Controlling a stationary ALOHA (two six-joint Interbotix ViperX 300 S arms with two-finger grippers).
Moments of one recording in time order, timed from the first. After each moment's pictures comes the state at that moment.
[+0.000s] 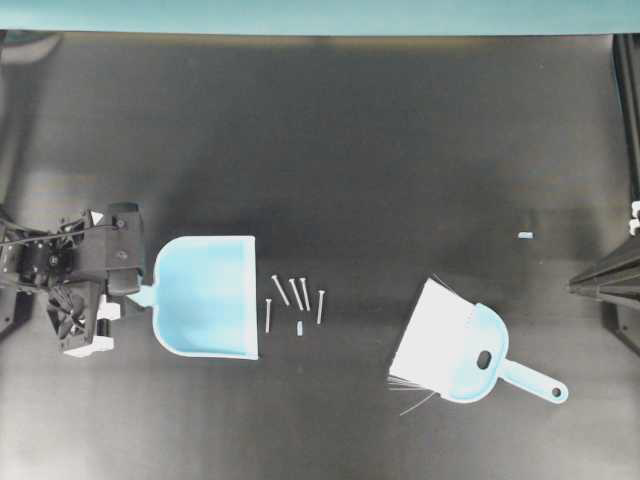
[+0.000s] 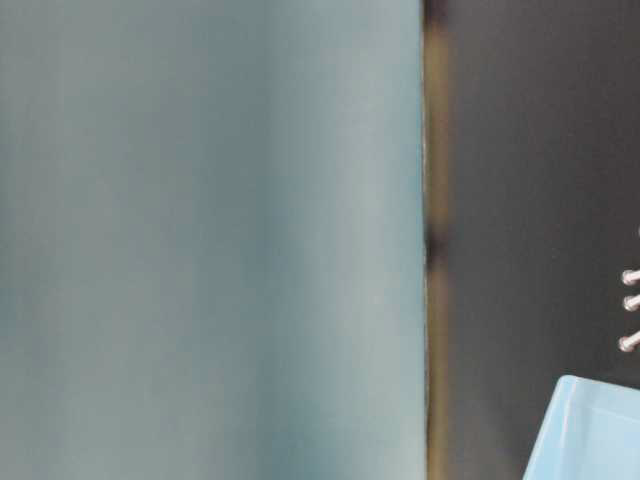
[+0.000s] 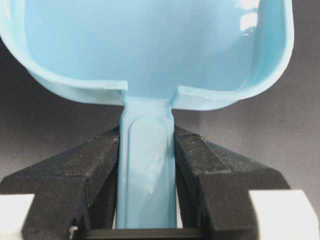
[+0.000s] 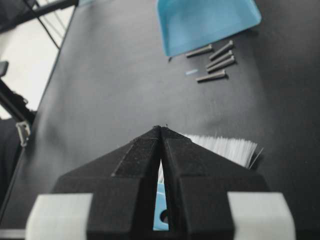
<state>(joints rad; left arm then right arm) -0.06 -0.40 1.10 0.04 0.35 -0.24 0.18 -1.50 1.45 0.00 0.24 0.40</state>
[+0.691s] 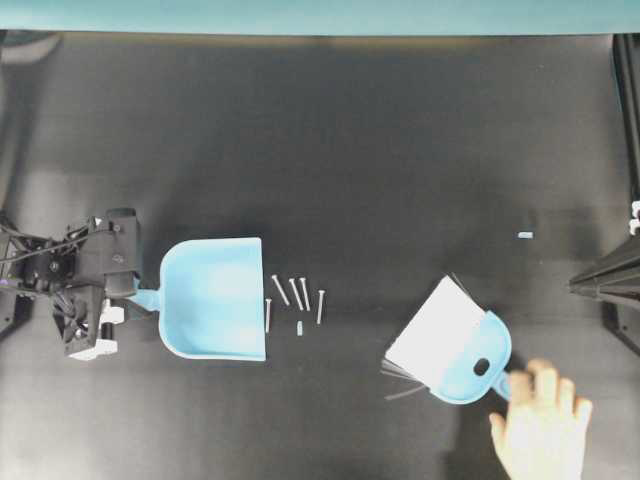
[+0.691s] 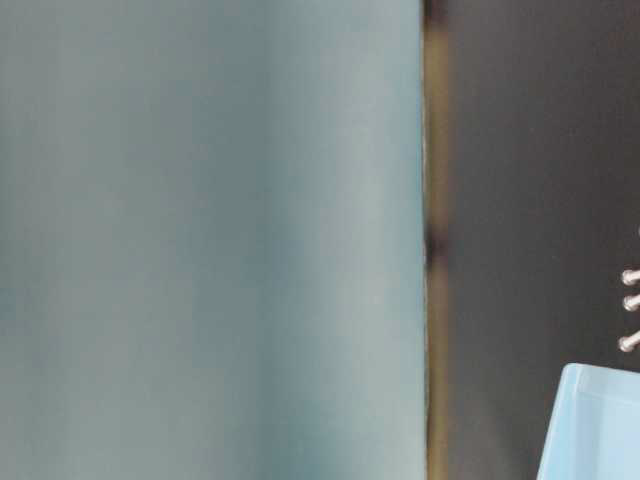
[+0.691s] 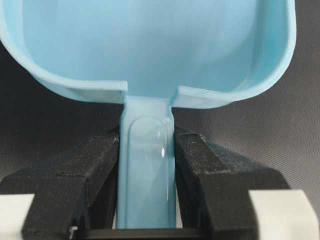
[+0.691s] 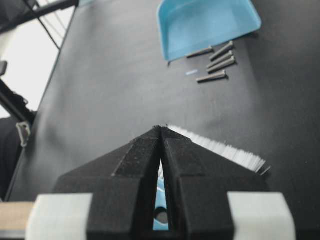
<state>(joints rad) -0.06 -0.34 1.16 0.04 0.16 -0.26 0.18 -1.50 1.45 0.00 0.24 0.40</state>
